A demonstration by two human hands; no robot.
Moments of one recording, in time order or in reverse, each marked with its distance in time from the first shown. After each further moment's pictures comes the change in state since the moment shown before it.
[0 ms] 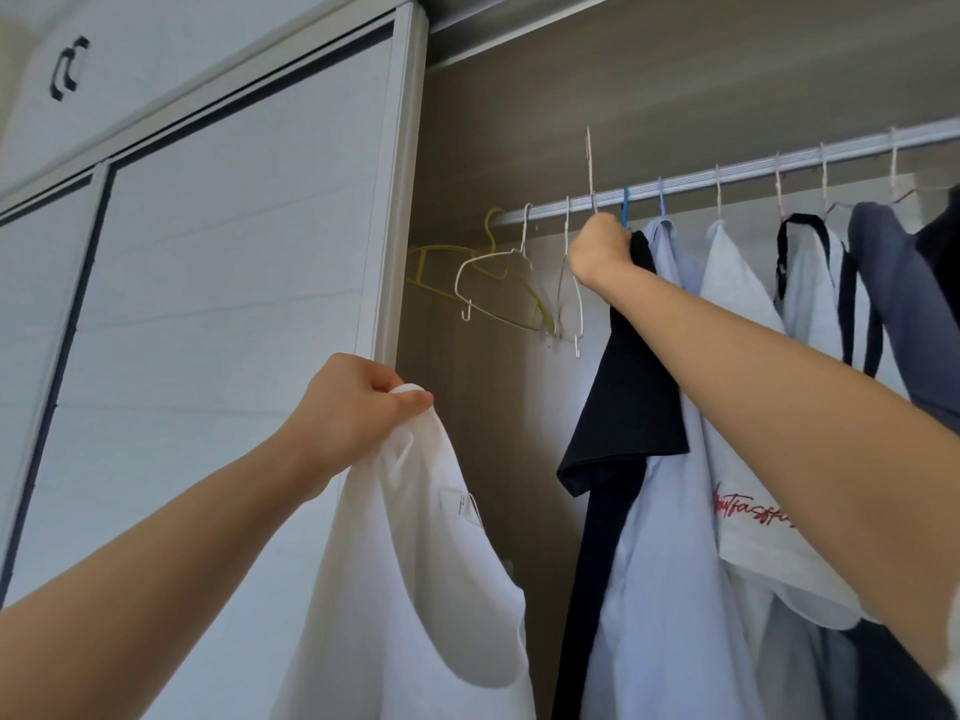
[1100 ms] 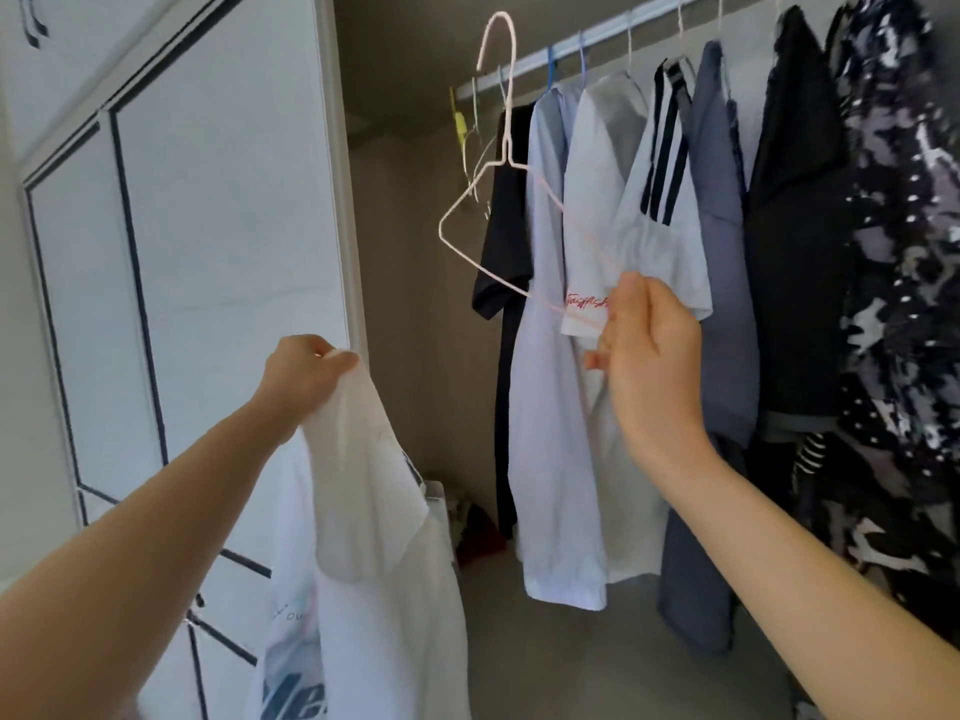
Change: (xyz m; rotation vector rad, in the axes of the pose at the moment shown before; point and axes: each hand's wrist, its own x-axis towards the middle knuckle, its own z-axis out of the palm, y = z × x) left_hand -0.143 0.008 -0.009 0.166 0.042 -0.297; right_hand -0.336 0.109 -0.166 0.941 0.092 0.091
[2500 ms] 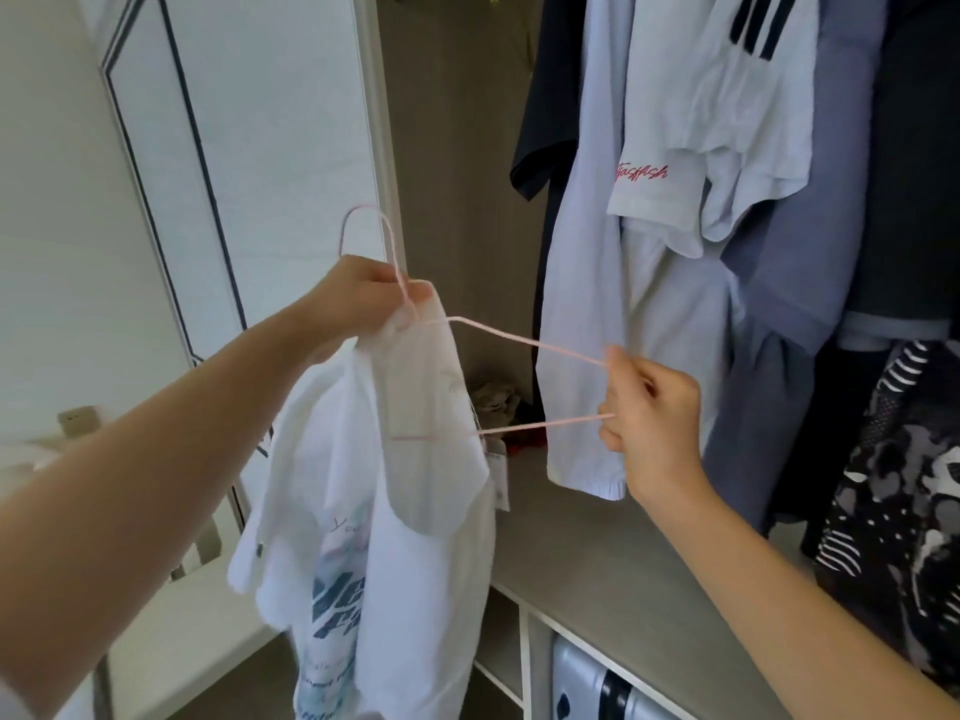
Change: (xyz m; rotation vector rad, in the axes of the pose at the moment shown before) left_hand -0.061 0.008 0.019 0.066 -0.270 0.005; right_hand -0.083 0.098 -0.038 0.160 -0.200 0.521
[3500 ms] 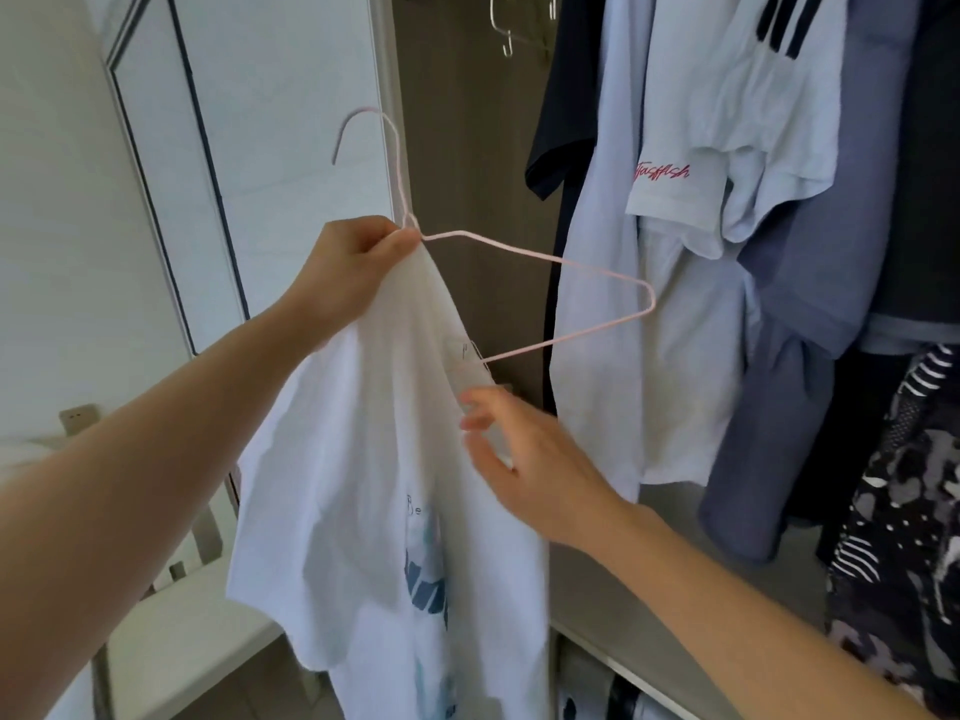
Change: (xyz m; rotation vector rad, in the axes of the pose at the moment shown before) left_hand -0.005 0.009 -0.015 0.006 0.232 0.248; right_hand -0.035 0.018 0.056 -0.691 -0.712 -0.374
